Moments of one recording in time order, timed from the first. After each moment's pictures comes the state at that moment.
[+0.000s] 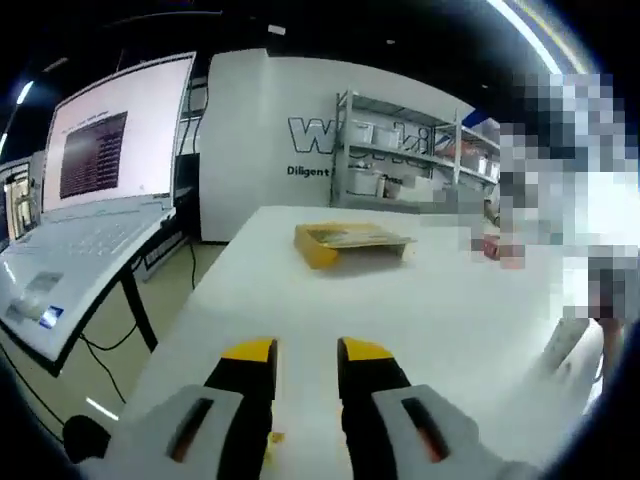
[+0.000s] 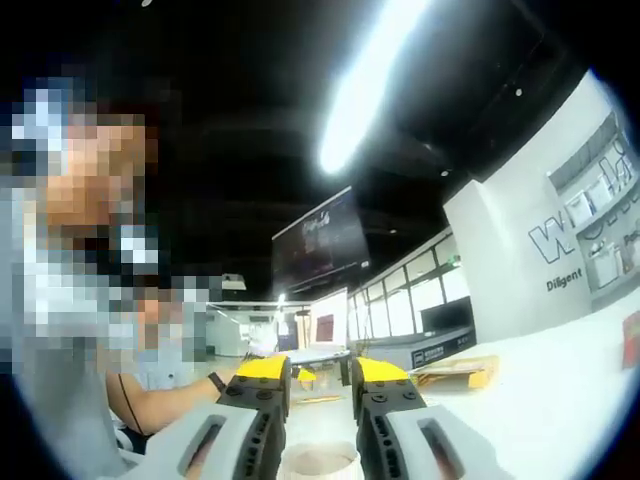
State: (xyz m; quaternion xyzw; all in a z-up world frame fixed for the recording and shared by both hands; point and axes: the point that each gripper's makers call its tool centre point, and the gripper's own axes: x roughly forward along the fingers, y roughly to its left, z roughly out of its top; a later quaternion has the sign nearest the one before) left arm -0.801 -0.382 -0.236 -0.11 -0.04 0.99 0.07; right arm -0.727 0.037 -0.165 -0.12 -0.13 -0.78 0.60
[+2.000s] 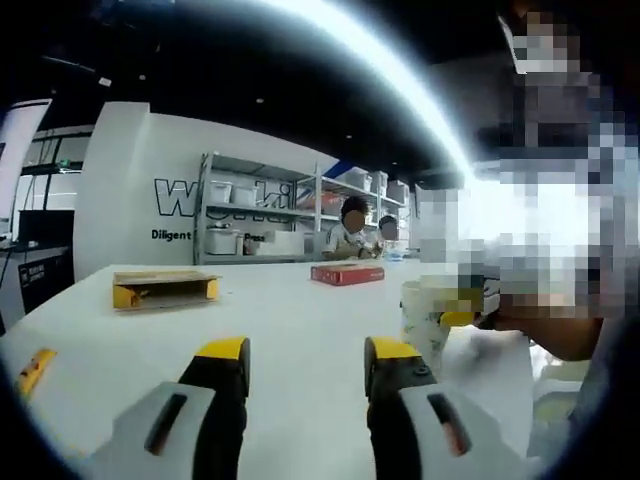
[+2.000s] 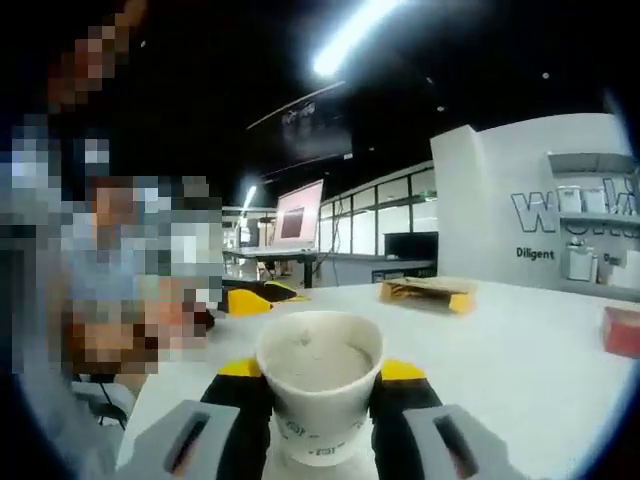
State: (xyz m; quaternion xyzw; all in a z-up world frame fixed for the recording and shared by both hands) left arm -0.761 -0.171 -0.265 0.00 -0.01 0.95 0.31; right arm -0.748 -0.028 -0.275 0.02 0.04 -0.84 0.54
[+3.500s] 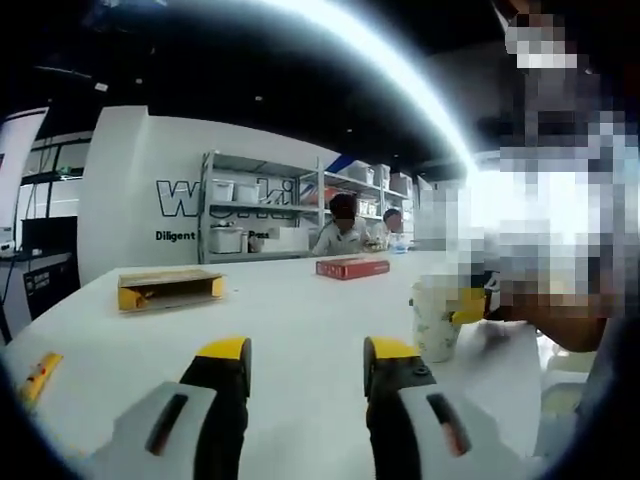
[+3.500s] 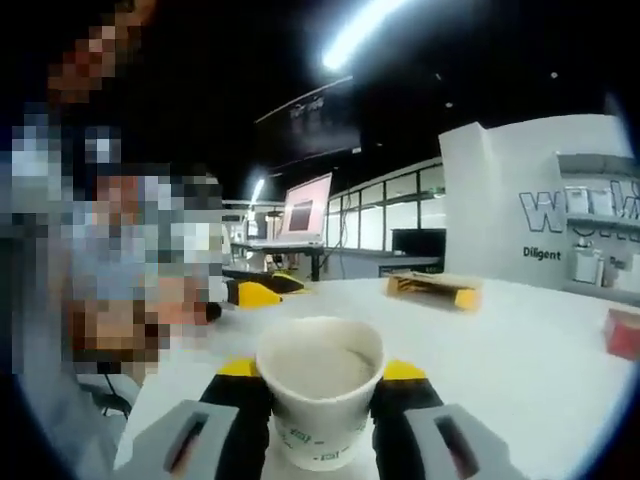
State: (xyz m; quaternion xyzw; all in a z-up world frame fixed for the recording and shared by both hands) left arm -0.763 -0.173 -0.269 -0.01 0.00 0.96 0.30; right arm -0.738 -0.025 -0.276 0.01 0.04 -0.83 0.55
